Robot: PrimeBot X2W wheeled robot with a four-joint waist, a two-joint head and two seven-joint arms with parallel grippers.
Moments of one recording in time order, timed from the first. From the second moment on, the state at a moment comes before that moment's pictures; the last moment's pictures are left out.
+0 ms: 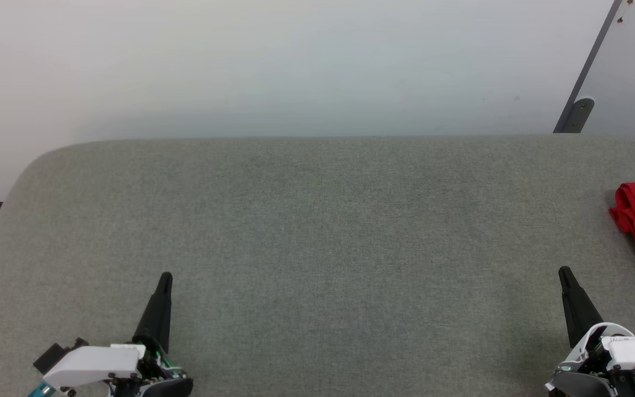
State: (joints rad) left arm -0.10 0.05 0.11 0.25 -1.62 -0.13 0.11; right arm -0.11 -0.05 -0.11 0.25 1.61 0.13 0.11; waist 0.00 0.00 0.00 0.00
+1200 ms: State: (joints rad) left arm -0.10 0.05 0.11 0.25 -1.62 -0.13 0.11; right arm -0.11 -0.05 -0.11 0.25 1.61 0.13 0.11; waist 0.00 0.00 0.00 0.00
